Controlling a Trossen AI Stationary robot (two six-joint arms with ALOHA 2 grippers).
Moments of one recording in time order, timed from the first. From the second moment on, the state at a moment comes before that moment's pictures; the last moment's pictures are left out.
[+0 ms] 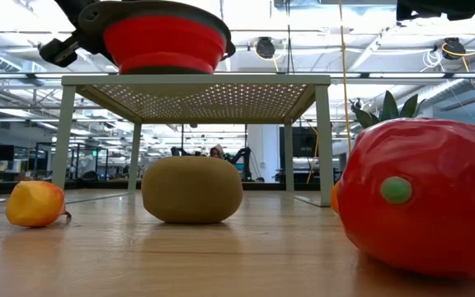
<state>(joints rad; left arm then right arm) 0.12 1.02 0.99 -0.84 -0.11 -1.40 0.50 0.63 0.44 0.03 0.33 -0.38</state>
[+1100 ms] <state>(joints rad) 0.12 1.01 0.99 -0.87 -0.13 -1.37 0.50 0.63 0.44 0.03 0.33 -0.38</state>
